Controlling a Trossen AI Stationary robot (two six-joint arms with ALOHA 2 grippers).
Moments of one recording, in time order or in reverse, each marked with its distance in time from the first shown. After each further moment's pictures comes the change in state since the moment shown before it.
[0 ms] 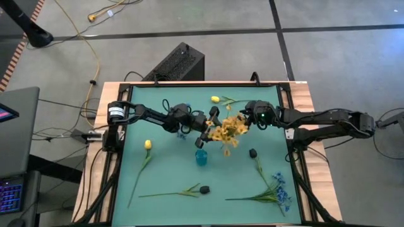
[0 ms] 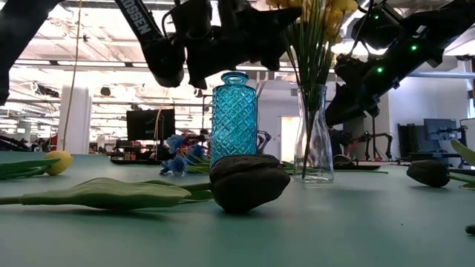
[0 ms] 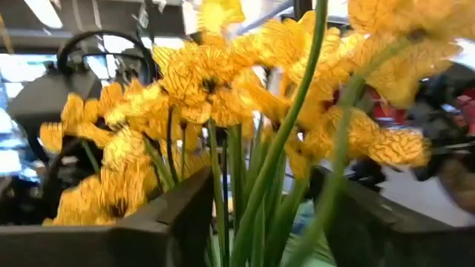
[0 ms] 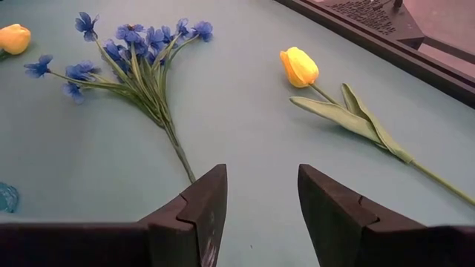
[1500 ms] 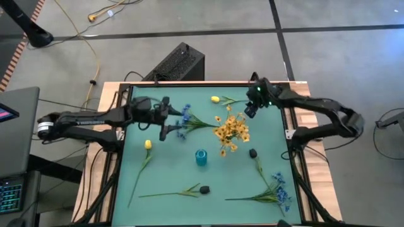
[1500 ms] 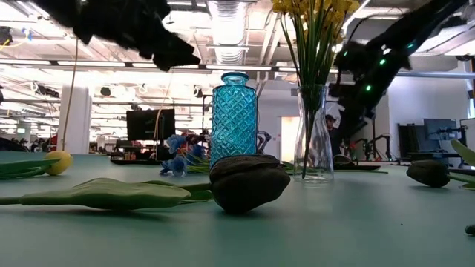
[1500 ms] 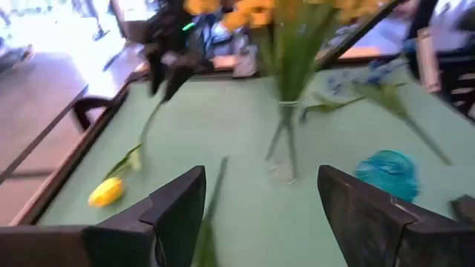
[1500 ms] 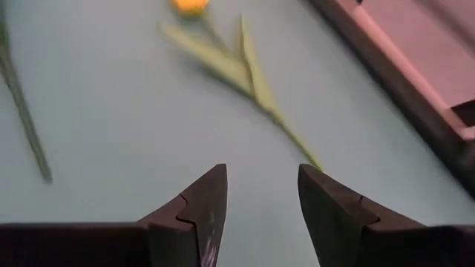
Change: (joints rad) left arm 0.073 -0.957 -0.488 -1.049 -0.414 0.242; right arm -0.450 0.242 0.245 -0.352 -0.212 -0.473
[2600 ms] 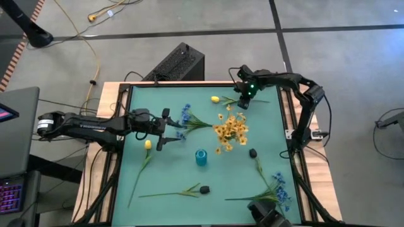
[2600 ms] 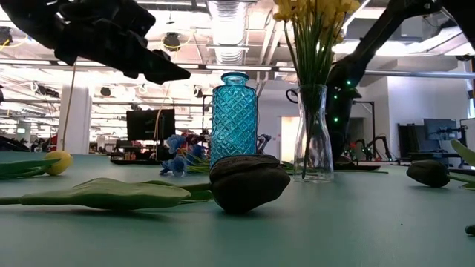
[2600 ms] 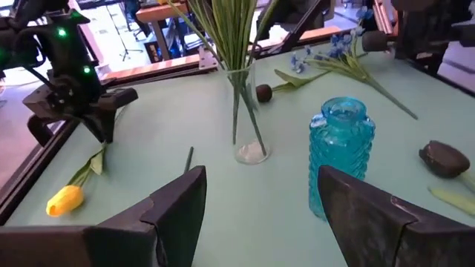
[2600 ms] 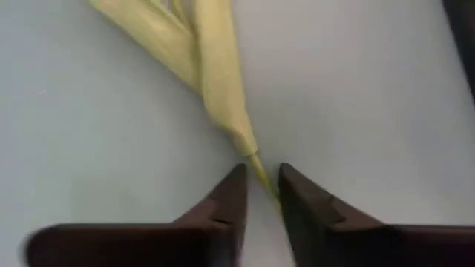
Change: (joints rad) left arm -0.082 0.001 -0.168 0.170 0.002 0.088; right arm -0.141 0.602 0.420 -0.278 -0.086 -0.276
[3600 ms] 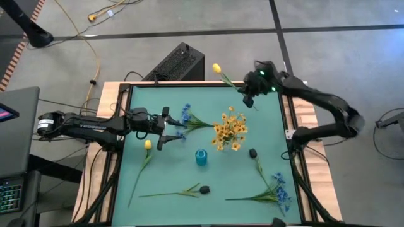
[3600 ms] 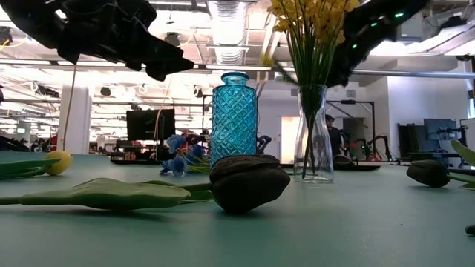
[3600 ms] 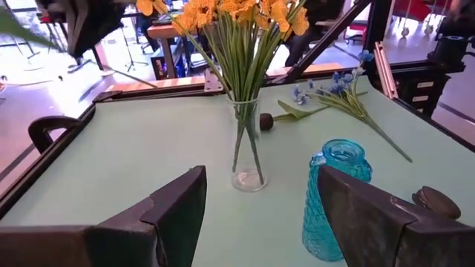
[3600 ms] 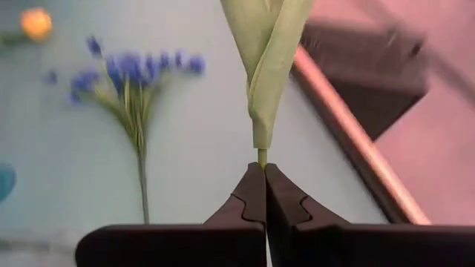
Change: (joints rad) left arm 0.000 0.001 0.001 0.084 0.000 -0.111; right arm 0.168 -0.706 -0.180 0.247 -0.144 0.268
